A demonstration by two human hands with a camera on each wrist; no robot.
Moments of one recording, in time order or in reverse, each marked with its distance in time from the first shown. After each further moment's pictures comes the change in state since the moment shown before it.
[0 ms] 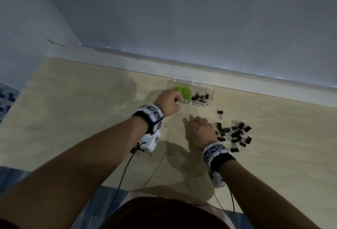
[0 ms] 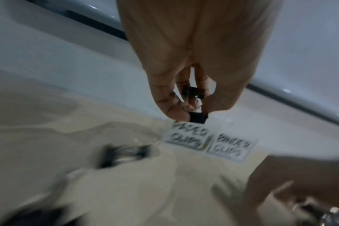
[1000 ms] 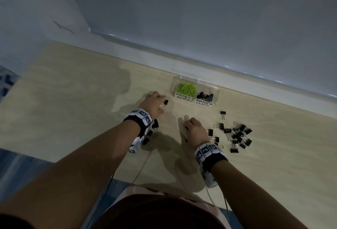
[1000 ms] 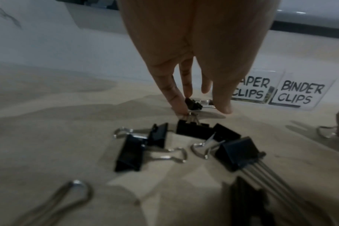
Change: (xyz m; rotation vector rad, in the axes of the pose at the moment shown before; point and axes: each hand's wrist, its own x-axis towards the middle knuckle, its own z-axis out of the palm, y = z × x) left_hand -0.029 -0.081 0.009 0.306 -0.122 -0.171; right_hand 0.004 -0.025 0.010 0.040 -0.219 -0.002
